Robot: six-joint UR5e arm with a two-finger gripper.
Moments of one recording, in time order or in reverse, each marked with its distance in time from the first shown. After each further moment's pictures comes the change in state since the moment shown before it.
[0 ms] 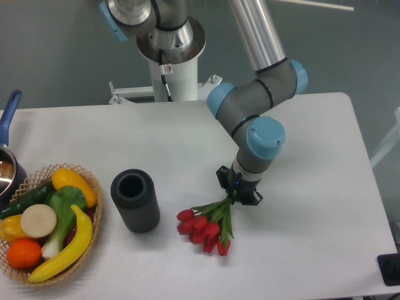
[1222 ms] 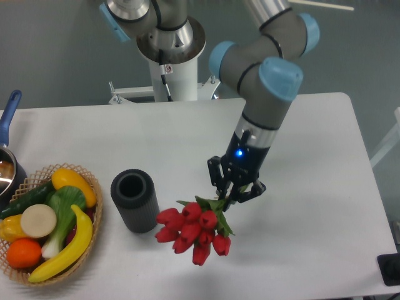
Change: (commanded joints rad) arm 0.052 0.258 0.055 0.072 -0.567 -0.136
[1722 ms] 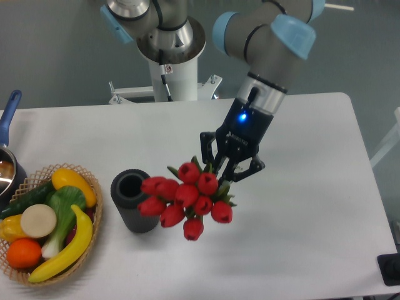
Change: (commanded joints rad) arm 0.074 0.035 -0.009 0.002 -0.284 -0.020
